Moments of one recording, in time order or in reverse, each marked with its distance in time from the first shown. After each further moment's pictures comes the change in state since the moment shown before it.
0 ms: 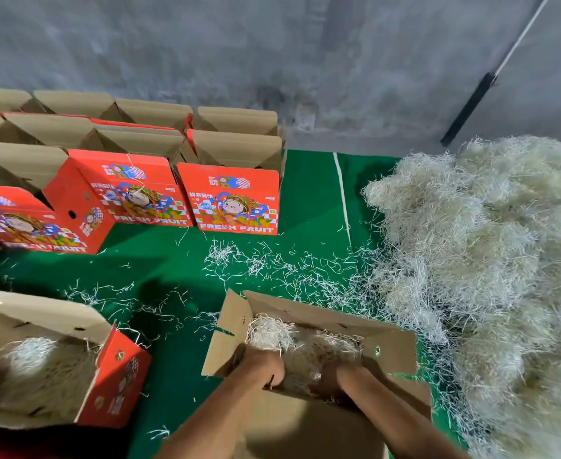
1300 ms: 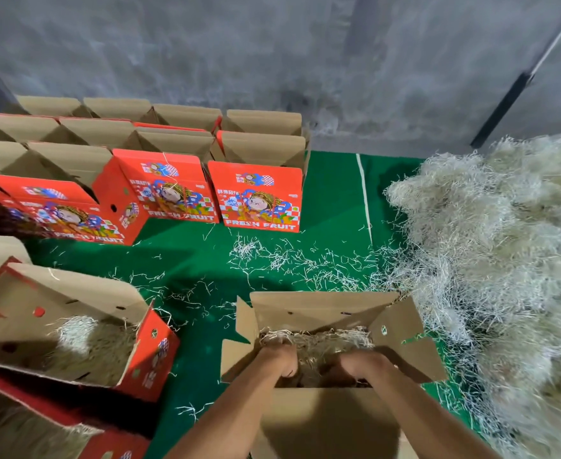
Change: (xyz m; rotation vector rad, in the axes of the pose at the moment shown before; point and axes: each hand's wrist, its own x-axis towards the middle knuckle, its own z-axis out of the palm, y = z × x) left_hand -0.032 -0.008 0.008 -0.282 0.187 -0.056; right_hand -0.026 -0.013 -0.012 0.175 -0.005 -0.147
